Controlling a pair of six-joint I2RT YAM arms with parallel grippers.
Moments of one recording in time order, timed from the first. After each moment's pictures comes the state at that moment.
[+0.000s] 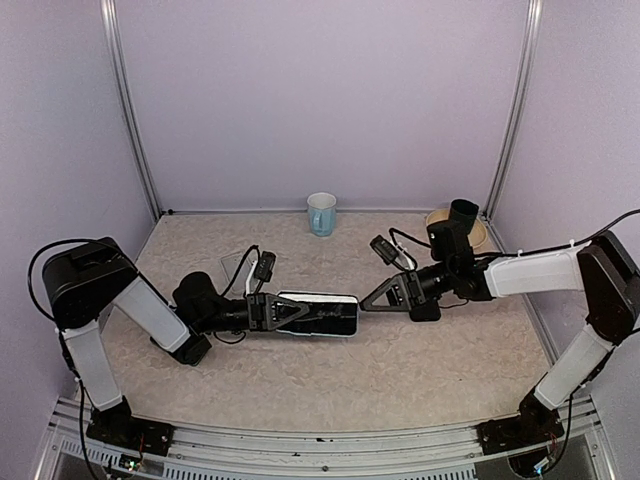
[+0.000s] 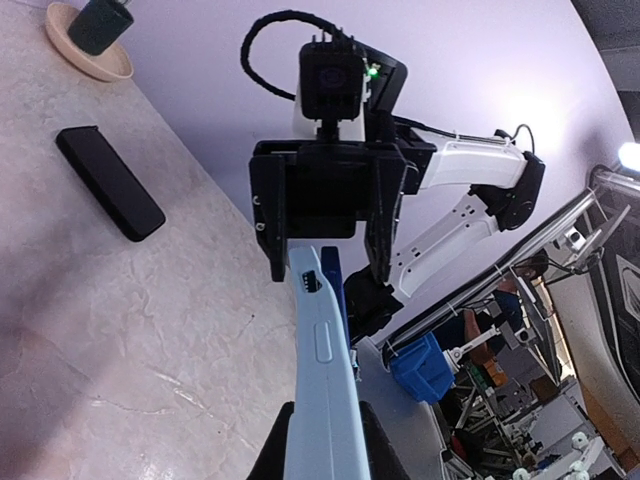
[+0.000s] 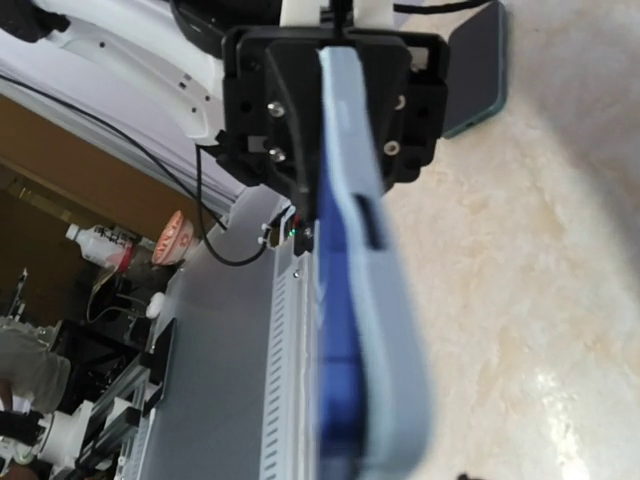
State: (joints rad) left arm -0.75 1.84 0.51 1.45 0.74 -0.98; right arm 0.56 1.60 0.83 0.22 -1.22 0.37
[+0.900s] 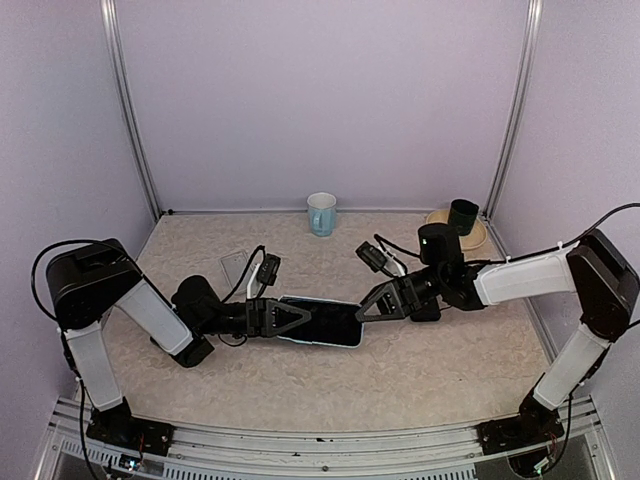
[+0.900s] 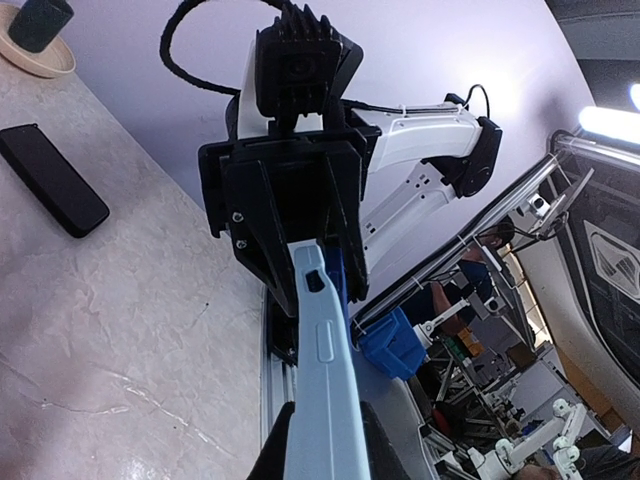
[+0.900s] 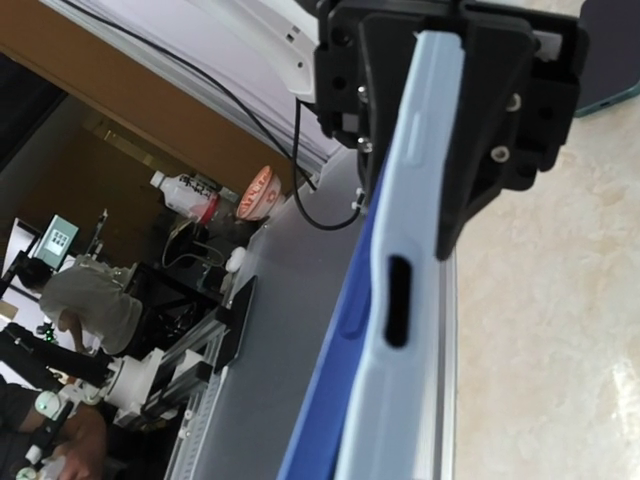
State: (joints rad) left arm -0.78 1.86 0.51 1.57 0.81 -1.01; right arm 0.65 1.64 0.82 0.45 -1.34 0.52
